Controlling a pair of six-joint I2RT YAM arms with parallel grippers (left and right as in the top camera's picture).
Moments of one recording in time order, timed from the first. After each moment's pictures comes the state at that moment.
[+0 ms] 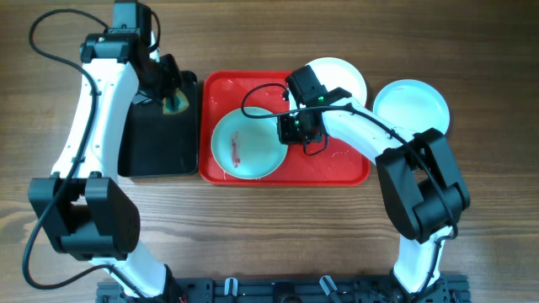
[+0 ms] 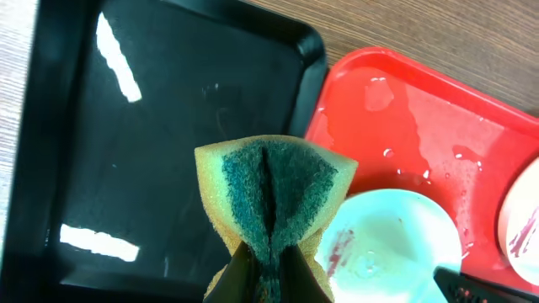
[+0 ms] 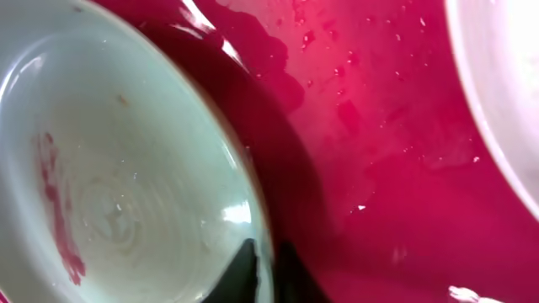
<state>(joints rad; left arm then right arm) -0.03 1.85 1.68 -1.10 0.05 -0.38 0.49 2.03 1.32 -0.58 -0.27 0.43</state>
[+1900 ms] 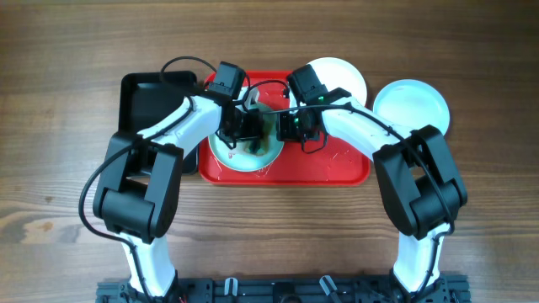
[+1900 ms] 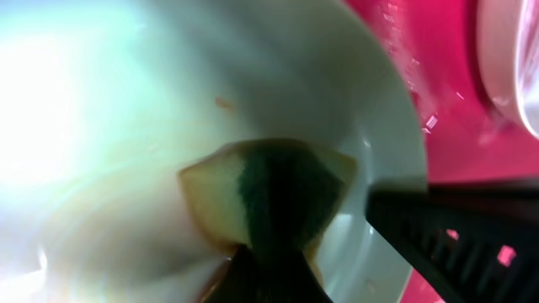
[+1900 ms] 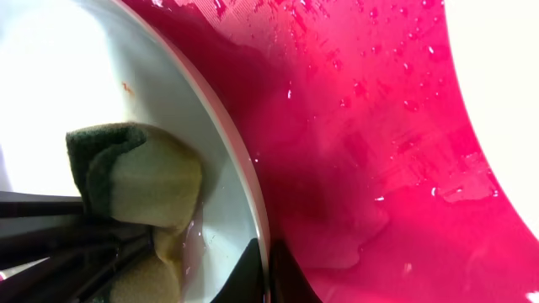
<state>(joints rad) -0.35 2.01 1.27 -0.57 0.36 -0.36 0.48 2.05 1.32 -0.53 -0.30 0.47</state>
